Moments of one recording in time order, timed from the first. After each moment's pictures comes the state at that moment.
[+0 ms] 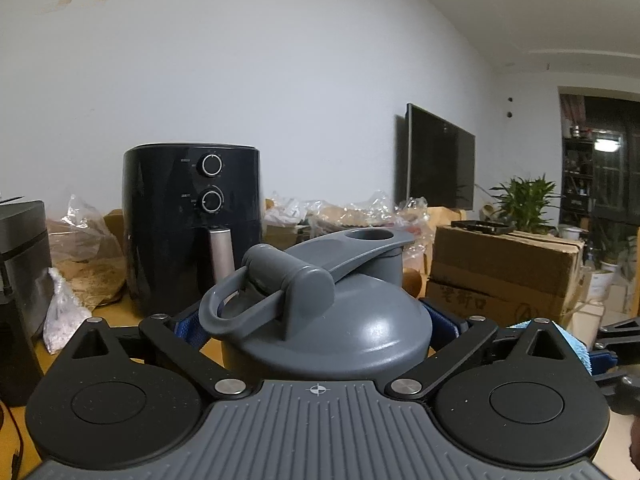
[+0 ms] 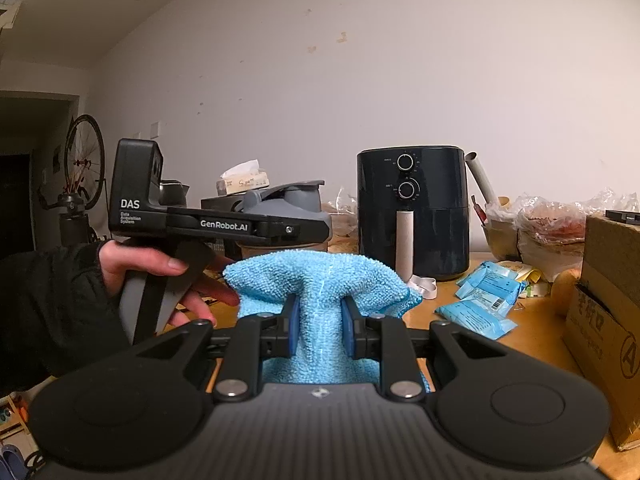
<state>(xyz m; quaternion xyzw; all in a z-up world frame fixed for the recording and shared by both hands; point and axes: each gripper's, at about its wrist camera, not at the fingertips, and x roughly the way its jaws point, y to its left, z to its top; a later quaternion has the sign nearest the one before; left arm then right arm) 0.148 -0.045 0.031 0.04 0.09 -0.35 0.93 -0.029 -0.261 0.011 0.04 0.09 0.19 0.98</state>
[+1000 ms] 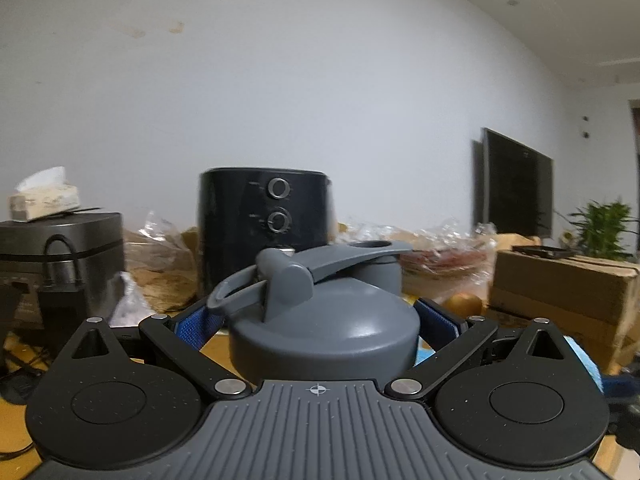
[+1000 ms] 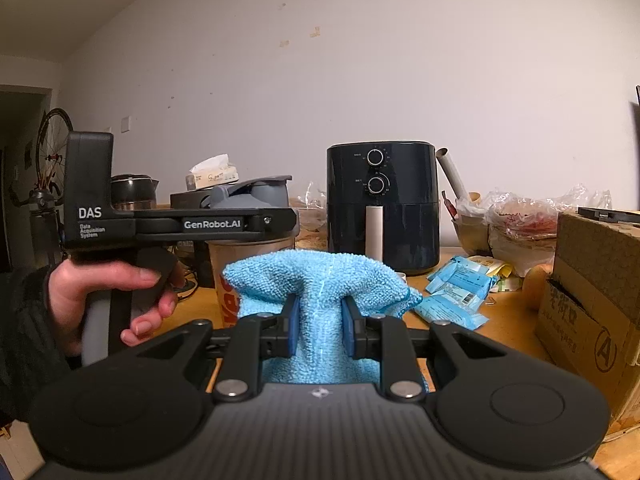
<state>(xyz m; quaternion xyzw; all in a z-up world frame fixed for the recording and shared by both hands) 0.109 -0.066 0.031 0.01 0.05 -0.20 0.98 -0.023 -0.264 0.011 0.03 0.10 0.15 0.98</state>
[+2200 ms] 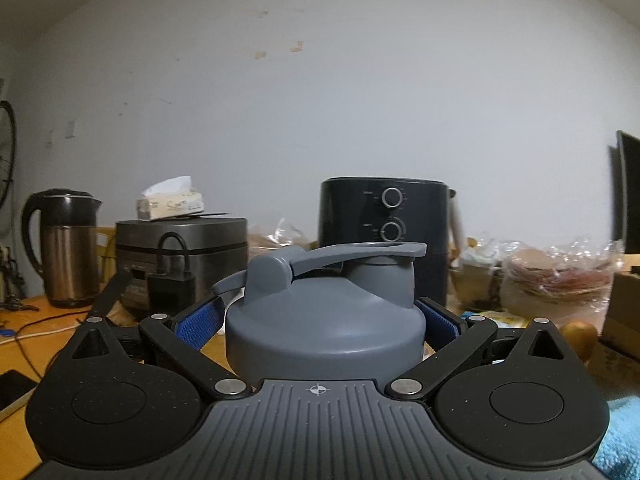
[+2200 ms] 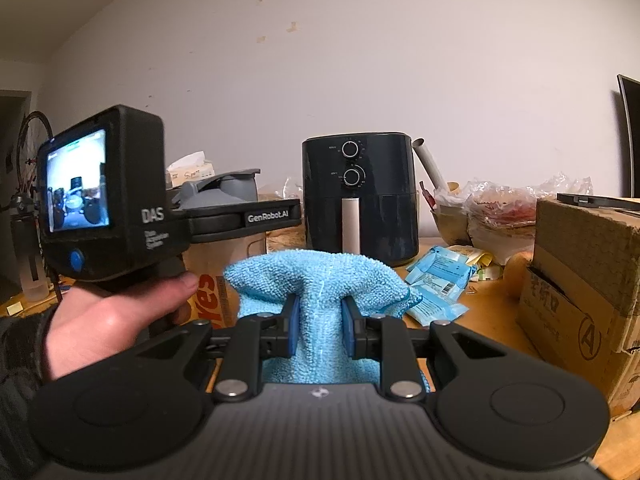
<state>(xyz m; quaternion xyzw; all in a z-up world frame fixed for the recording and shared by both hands) 0.100 -0.136 0.033 0.00 0.04 0.06 1.00 -0.019 -0.271 0.007 0.04 0.11 0.11 0.99</state>
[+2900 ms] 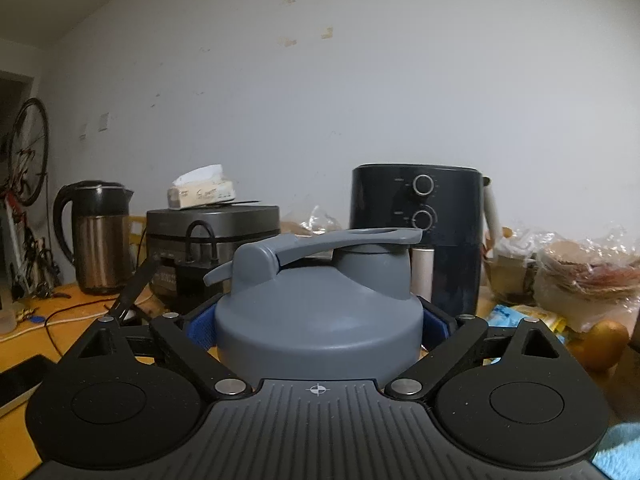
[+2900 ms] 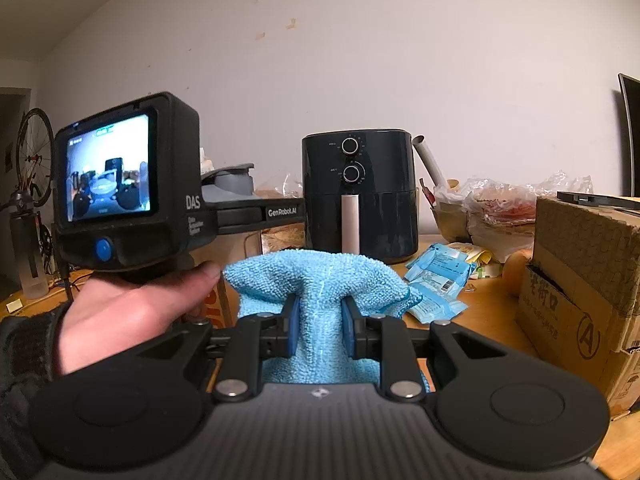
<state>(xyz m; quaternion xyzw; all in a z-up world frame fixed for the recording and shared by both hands) 0.109 -0.145 0.035 -0.01 0.07 0.11 0.99 -0.021 -0.271 0.008 0.04 0.12 0.11 0.99</state>
